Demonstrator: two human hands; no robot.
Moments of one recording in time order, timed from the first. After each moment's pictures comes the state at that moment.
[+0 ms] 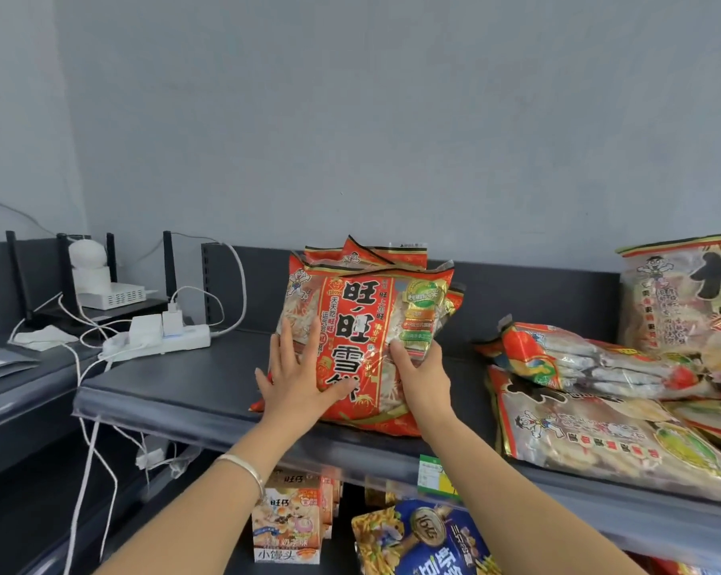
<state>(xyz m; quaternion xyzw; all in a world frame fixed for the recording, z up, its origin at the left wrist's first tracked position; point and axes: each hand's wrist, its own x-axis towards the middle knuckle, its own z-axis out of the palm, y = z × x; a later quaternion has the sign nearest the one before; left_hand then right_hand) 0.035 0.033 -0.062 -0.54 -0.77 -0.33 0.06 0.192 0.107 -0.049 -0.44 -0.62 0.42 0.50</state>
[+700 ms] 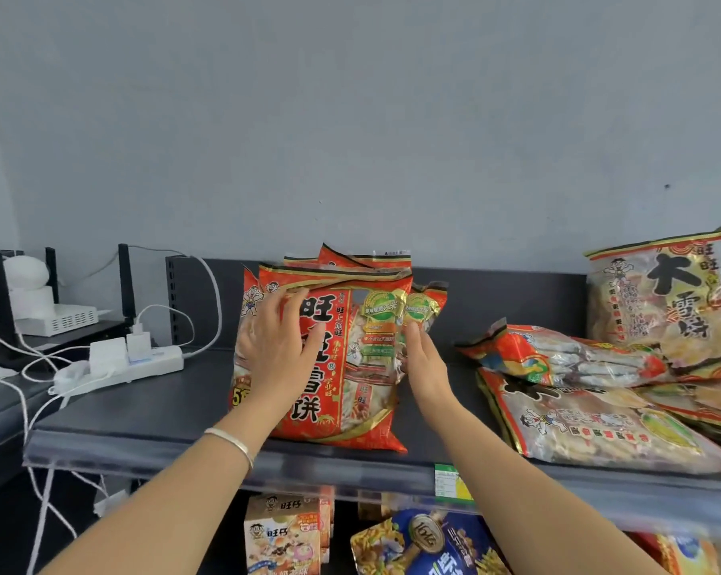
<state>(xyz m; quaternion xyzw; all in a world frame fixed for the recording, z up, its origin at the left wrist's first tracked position) -0.001 0.047 -0.009 -0.55 -0.66 -0.46 0.23 0.174 0.106 -0.025 -0.43 -0.62 0.40 0.52</state>
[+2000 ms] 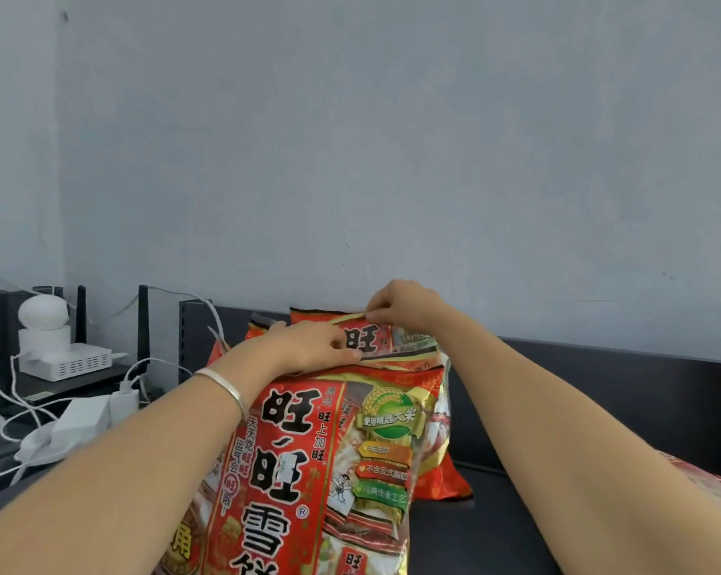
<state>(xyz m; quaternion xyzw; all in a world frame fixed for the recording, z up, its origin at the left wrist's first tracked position) -0.033 0.165 0.104 -0.65 -0.75 -0.08 0.05 0.105 0.282 0.136 -0.32 -0.92 0.02 0.22</state>
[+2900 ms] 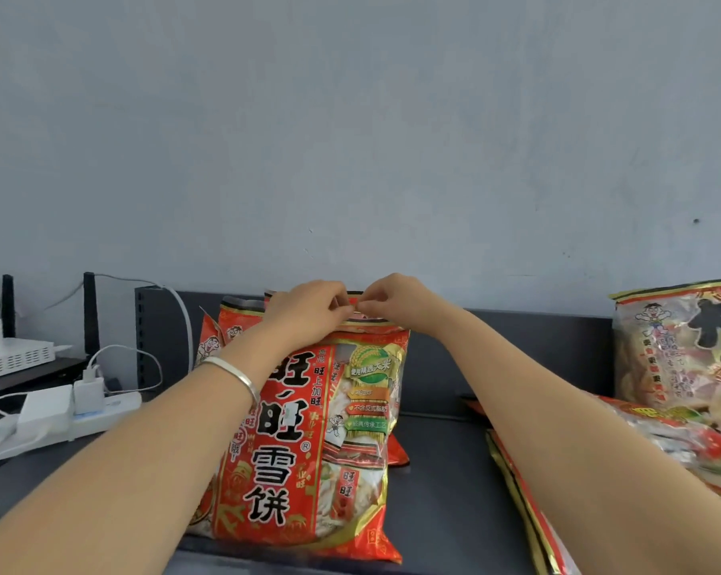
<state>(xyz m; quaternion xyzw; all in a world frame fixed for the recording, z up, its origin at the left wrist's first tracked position) 0.004 0.130 0.107 -0.68 -0.67 -0.25 0.14 0.157 0.191 0.122 -0.35 -0.89 0.09 0.27</state>
